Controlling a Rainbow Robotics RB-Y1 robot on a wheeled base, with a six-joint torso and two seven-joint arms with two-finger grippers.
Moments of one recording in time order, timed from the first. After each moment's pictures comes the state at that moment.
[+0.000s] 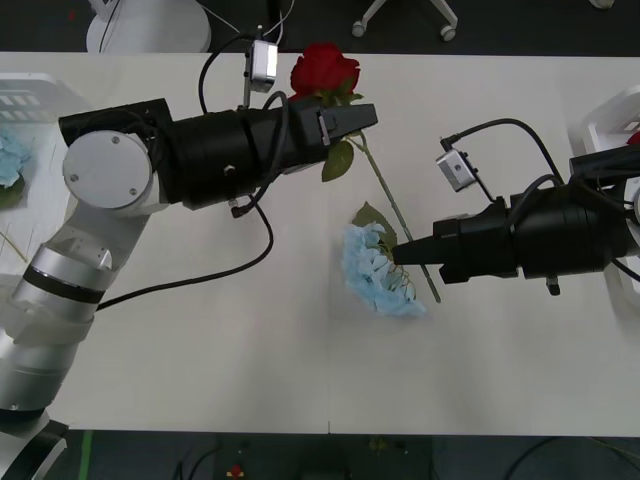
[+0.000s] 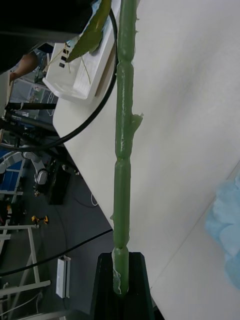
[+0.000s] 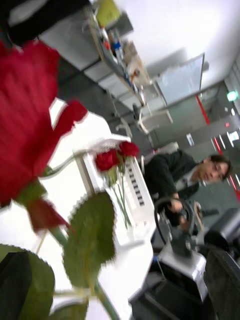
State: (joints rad) right arm -0.34 -0.89 0.36 -1.87 -1.80 1.02 1.77; left arm -0.48 0.35 -0.21 -1.72 1.49 0.83 -1.63
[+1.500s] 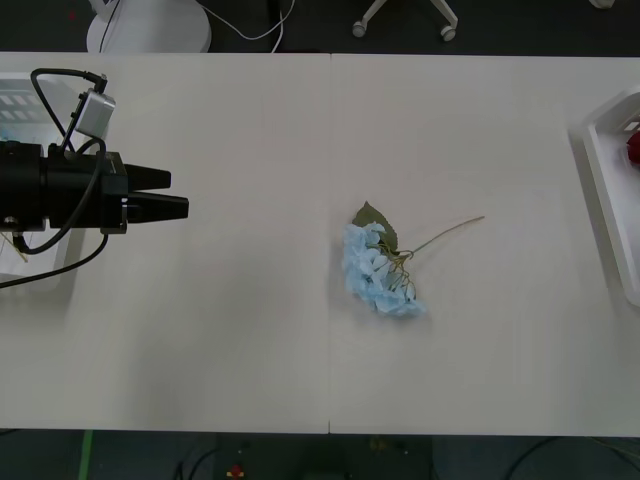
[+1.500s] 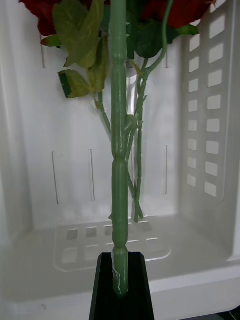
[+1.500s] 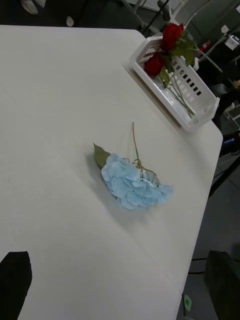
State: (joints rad) right arm -0.33 -1.19 -0.16 -1.12 -1.06 1.24 1.90; left arm -0.30 0.67 0.16 -1.70 1.68 1.38 -2.18
